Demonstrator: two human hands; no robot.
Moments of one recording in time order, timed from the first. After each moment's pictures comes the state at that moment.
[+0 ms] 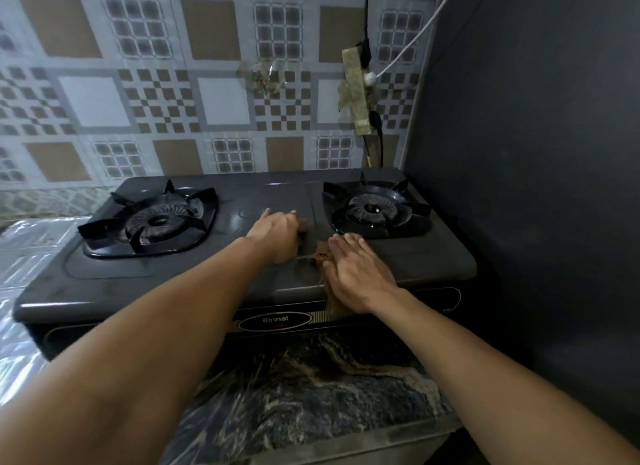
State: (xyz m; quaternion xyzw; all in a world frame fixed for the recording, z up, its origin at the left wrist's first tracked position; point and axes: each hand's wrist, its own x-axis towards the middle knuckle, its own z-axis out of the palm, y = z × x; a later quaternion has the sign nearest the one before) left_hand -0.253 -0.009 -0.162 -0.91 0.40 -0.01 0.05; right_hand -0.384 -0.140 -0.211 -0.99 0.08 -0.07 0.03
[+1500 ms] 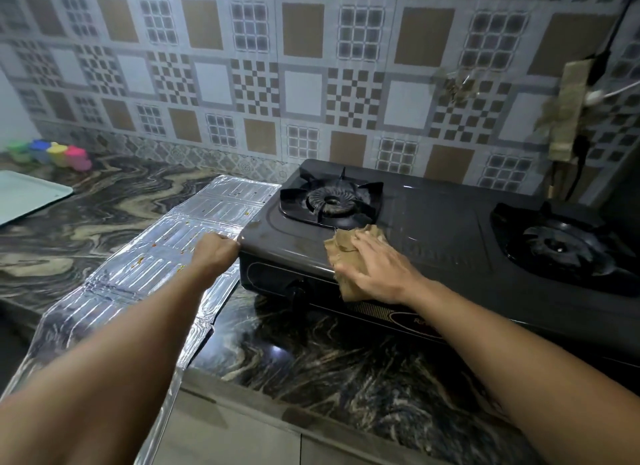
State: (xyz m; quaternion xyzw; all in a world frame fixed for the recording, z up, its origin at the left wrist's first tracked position) left_hand -0.248 0.343 -0.204 -0.86 -0.16 -0.01 -0.48; right_hand -0.302 0.046 -0.194 -0.98 -0.14 -0.01 0.11
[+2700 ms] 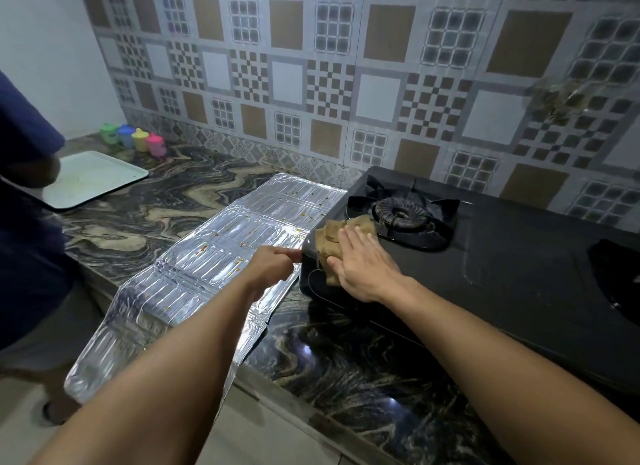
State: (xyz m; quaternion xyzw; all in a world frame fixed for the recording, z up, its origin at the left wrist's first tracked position) left_hand -0.267 0.365 -0.212 -0.80 -0.11 0.07 -0.59; right_hand -0.251 0.175 -0.201 -0.97 -0.22 0.01 0.05
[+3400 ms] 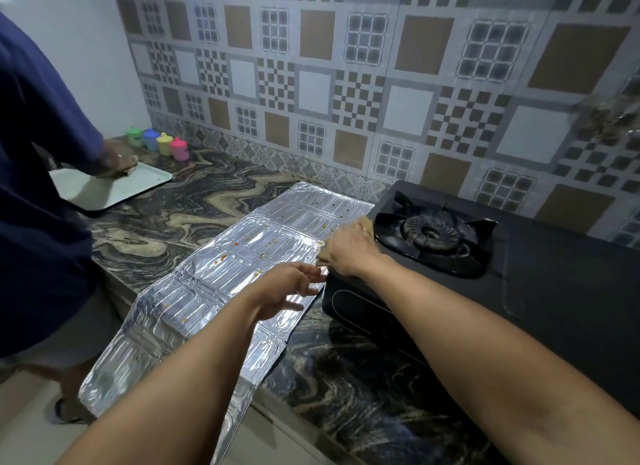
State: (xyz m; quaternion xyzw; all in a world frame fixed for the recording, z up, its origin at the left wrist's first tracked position) left_hand -0.257 0.398 -0.222 -0.70 -0.09 0.19 -0.68; right_hand -0.178 0.258 -0.188 -0.98 -0.18 0.03 0.04
